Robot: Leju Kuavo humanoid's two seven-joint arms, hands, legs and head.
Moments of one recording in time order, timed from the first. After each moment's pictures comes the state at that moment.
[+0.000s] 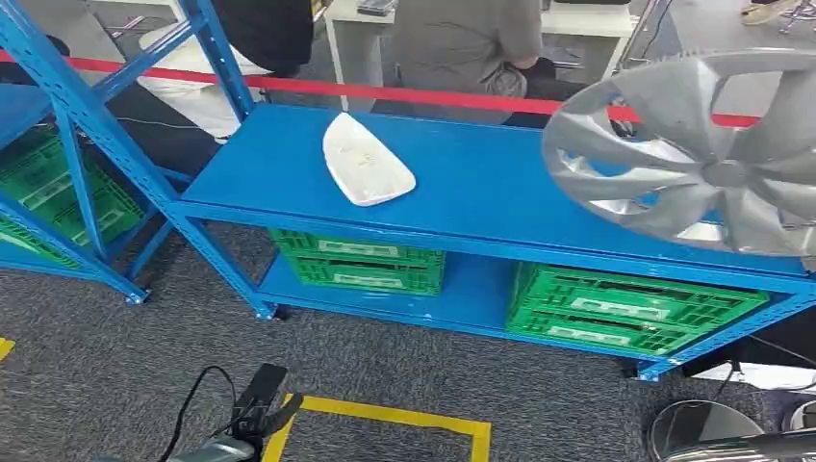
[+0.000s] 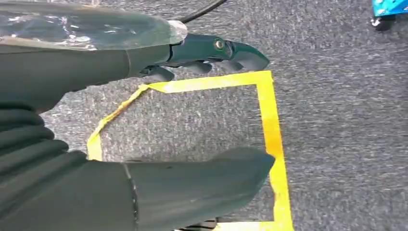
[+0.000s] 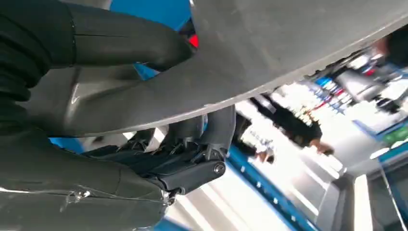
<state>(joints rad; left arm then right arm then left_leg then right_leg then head) -0.21 0.06 -0.86 -0.22 0.79 0.23 -0.30 -0.82 -0.62 0.47 -1.57 0.33 -0.24 0.32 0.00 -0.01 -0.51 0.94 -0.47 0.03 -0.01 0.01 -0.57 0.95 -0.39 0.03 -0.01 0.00</state>
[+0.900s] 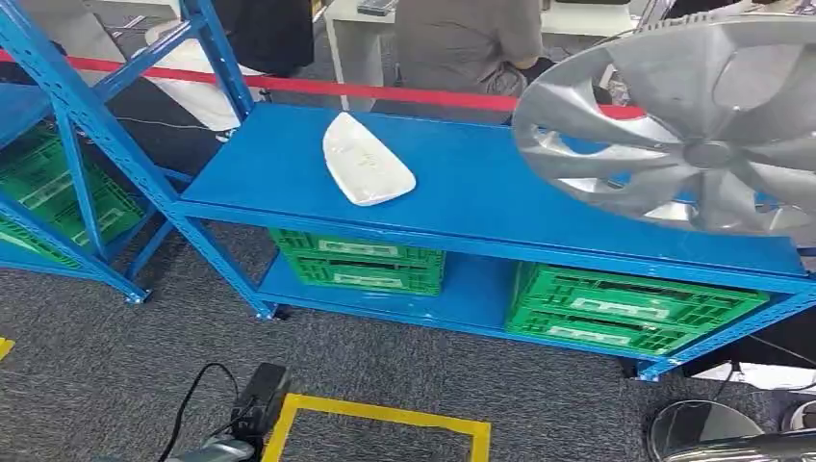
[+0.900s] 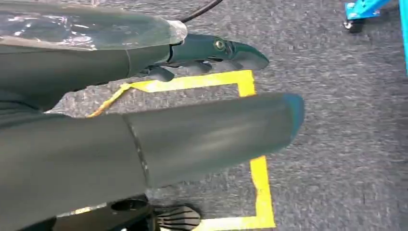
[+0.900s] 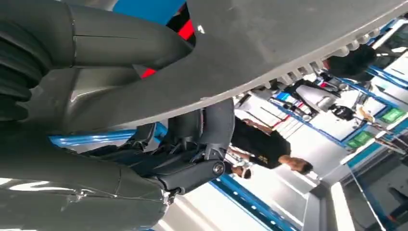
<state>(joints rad) -0.21 0.06 -0.86 -0.22 0.80 0.22 -0.36 -0.83 -0.62 0.47 -1.65 0.21 -0.29 0.33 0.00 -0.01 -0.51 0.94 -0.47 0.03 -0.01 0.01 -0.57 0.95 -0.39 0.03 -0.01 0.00</state>
